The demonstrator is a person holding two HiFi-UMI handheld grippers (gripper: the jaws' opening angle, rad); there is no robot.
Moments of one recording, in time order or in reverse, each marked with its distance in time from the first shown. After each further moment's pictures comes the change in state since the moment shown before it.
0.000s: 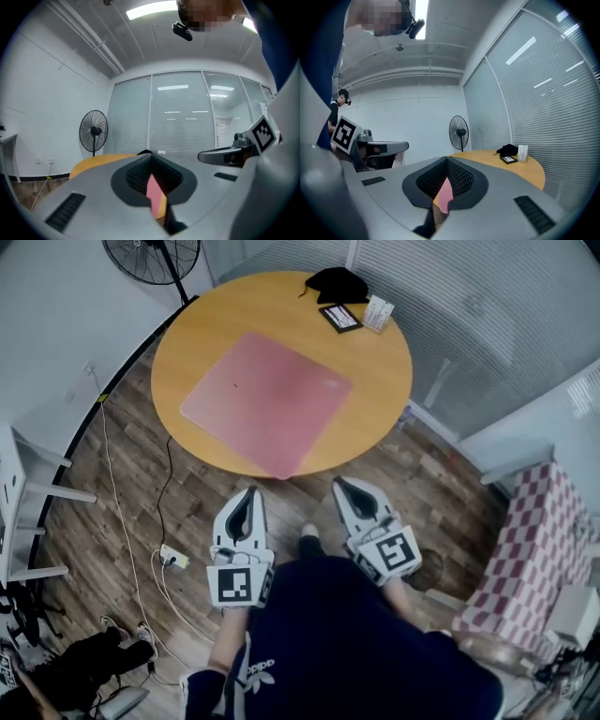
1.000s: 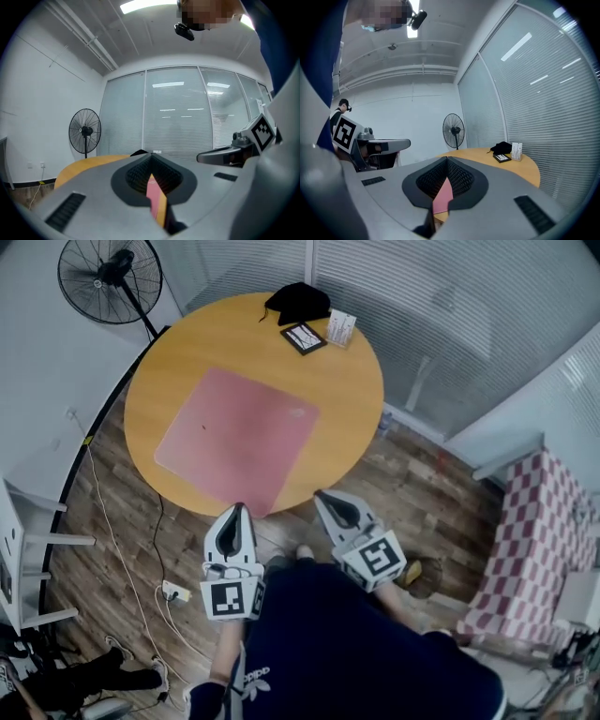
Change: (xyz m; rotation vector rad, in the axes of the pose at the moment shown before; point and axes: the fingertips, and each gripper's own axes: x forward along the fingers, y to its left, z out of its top) left arm 0.076 -0.020 0.008 0.028 0.011 -0.049; right arm 0.021 -0.063 0.002 0.039 0.028 -0.033
